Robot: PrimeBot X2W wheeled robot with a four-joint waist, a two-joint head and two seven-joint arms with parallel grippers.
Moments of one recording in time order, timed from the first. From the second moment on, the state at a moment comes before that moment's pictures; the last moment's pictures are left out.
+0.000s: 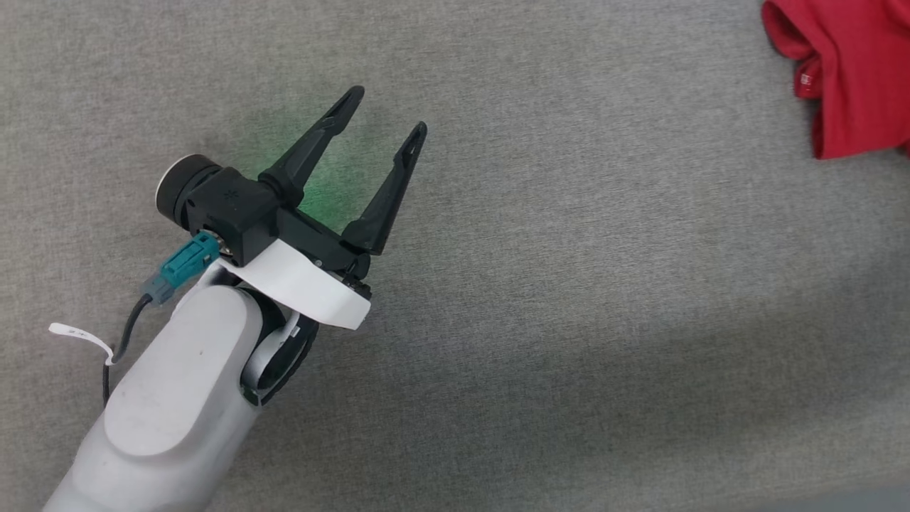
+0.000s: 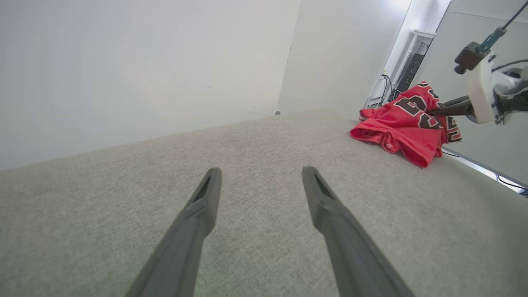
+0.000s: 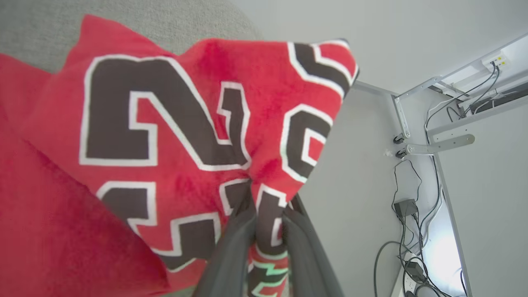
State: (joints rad) left arm -0.64 0.39 -0.57 0.16 -0.50 -0.13 -0.26; right arm -1.00 -0.66 0.13 0.87 0.21 0.13 0.25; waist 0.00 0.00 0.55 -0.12
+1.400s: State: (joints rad) left arm -0.41 0.35 -0.23 0.11 -0.49 -0.13 -0.26; right arm -0.98 -0.49 0.18 0.97 0.36 0.13 -0.15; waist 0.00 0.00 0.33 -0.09
